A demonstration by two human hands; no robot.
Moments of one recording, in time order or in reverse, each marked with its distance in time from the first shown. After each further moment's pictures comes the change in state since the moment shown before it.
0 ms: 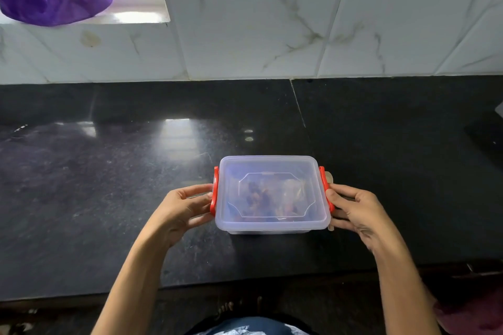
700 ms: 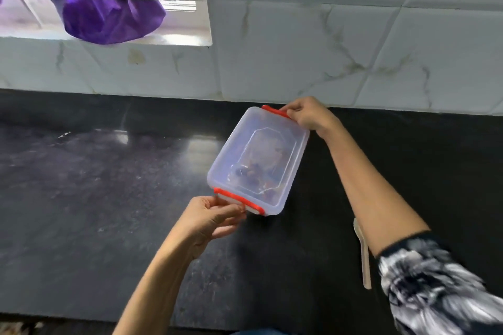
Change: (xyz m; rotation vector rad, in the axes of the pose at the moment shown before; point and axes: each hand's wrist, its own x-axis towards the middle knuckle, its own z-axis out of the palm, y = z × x) left_hand 0.013 0.034 -0.001 0.010 0.067 0.054; right_hand 0.101 -0.192 0.148 -0.672 -0.217 -0.661
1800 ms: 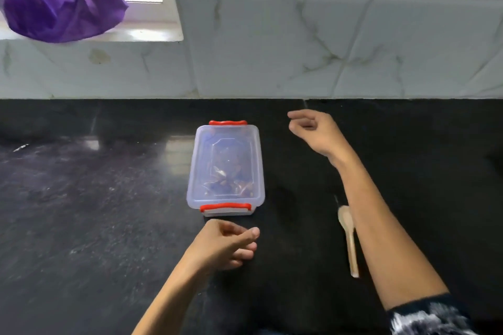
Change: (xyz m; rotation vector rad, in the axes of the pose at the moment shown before) left_hand 0.005 -0.019 0.022 0.386 -0.186 -0.146; right_hand -0.040 0.055 -0.007 0.271 0.171 -0.020
